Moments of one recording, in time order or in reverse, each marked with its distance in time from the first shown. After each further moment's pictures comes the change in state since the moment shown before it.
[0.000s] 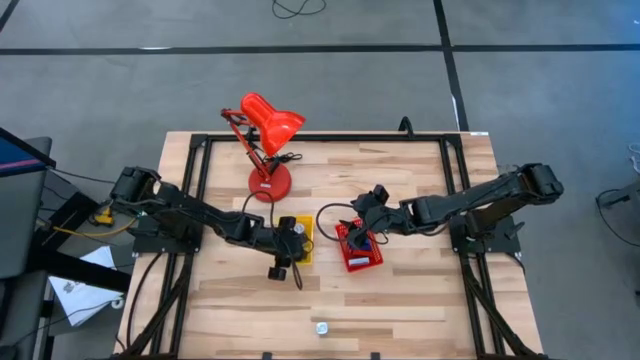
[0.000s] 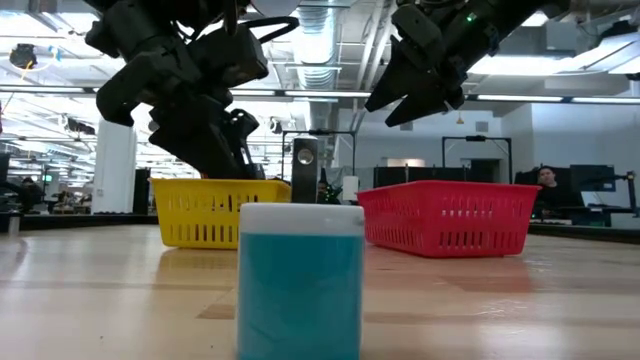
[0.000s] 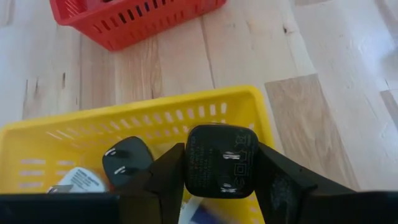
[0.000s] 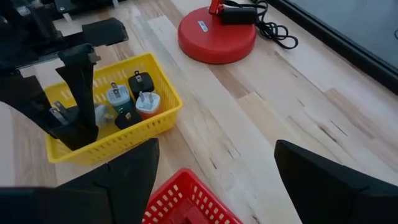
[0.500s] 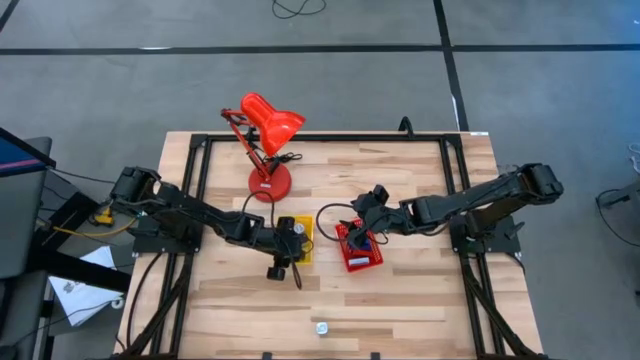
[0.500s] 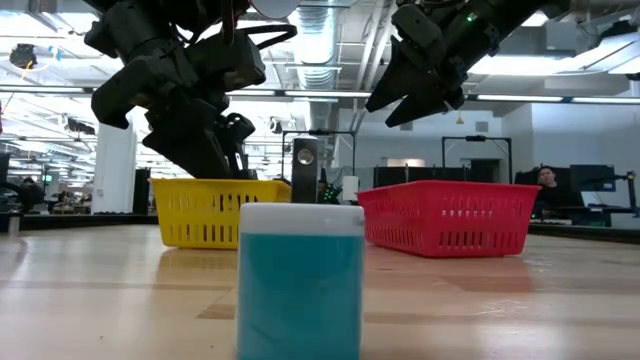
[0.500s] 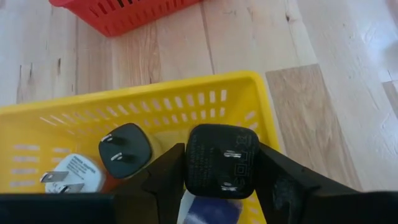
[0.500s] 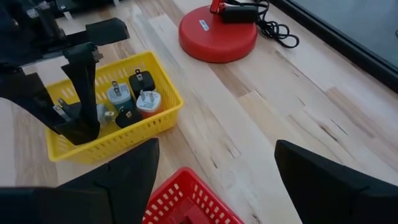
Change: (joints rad) left arm 0.000 0.000 0.000 -0.030 0.007 -0.018; right arm 0.000 0.000 0.000 -0.002 -0.005 -0.001
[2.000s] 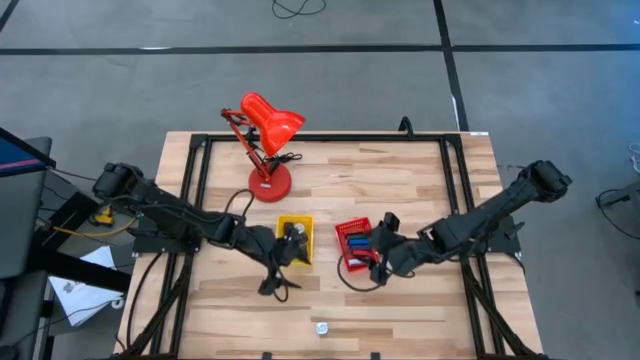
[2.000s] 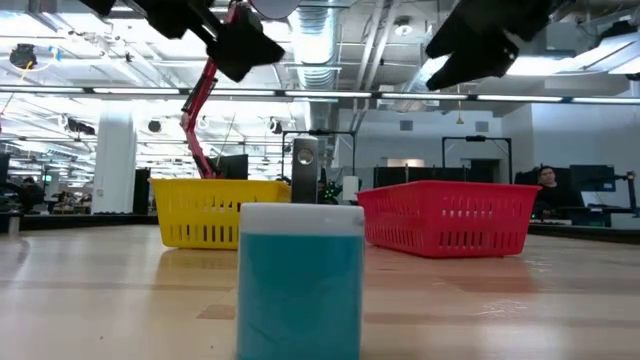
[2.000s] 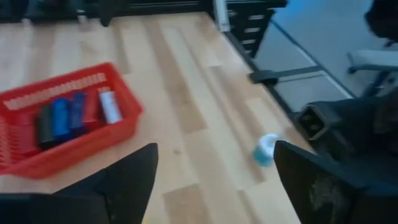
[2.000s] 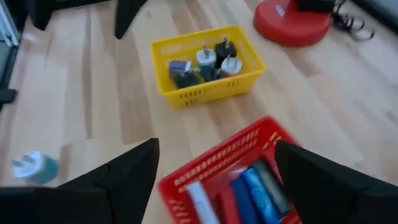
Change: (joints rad) left arm -0.092 -0.164 0.000 0.250 0.188 -0.044; right arm 0.294 -0.079 0.000 -0.120 0.050 0.077
